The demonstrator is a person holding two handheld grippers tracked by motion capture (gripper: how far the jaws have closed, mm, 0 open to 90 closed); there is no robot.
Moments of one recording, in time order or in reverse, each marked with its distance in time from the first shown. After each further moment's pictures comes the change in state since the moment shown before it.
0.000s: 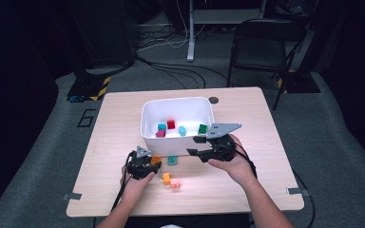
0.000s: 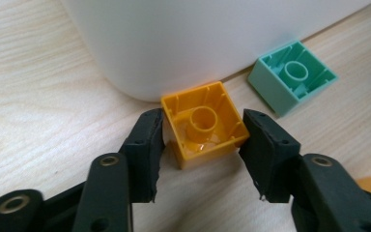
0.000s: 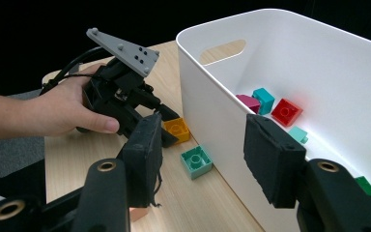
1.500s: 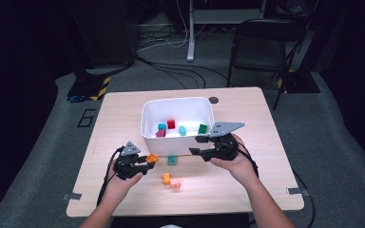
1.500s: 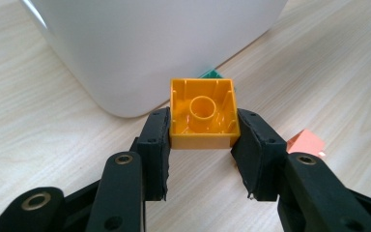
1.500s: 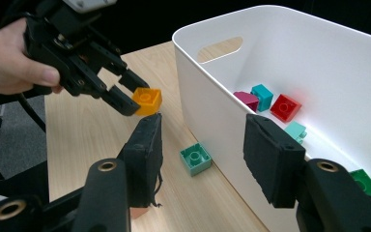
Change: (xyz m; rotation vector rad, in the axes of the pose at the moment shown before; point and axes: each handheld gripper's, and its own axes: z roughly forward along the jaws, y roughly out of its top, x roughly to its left) left arm -0.003 0.031 -0.077 -0.012 -0.137 0.120; right arm -0.006 -0.003 -0.004 -0.003 0.006 0.025
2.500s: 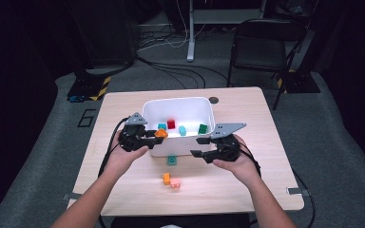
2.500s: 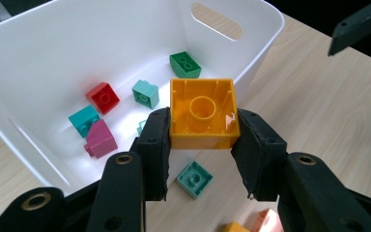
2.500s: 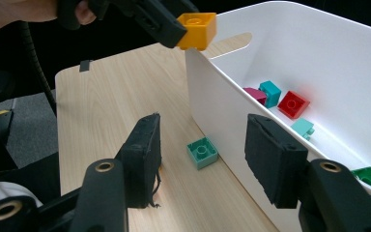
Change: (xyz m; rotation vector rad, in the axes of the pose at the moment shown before) left arm 0.002 0.097 -0.011 -0.051 -0.091 0.083; right arm 0.000 -0.002 -0.006 0.012 0.033 -0.009
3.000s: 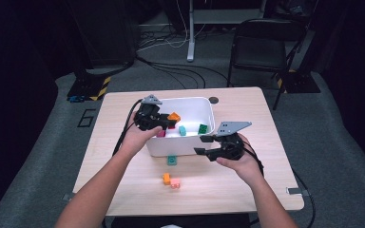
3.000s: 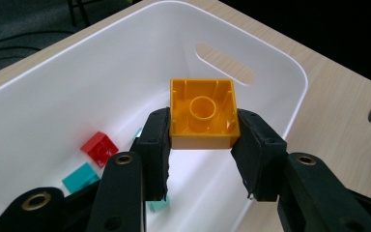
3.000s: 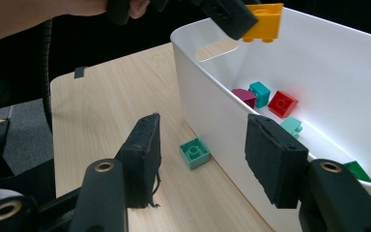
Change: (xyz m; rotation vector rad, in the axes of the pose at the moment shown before) left arm 0.020 0.051 0.046 -0.015 -0.043 0.010; right arm -0.008 -0.003 -0.008 -0.023 -0.017 0.024
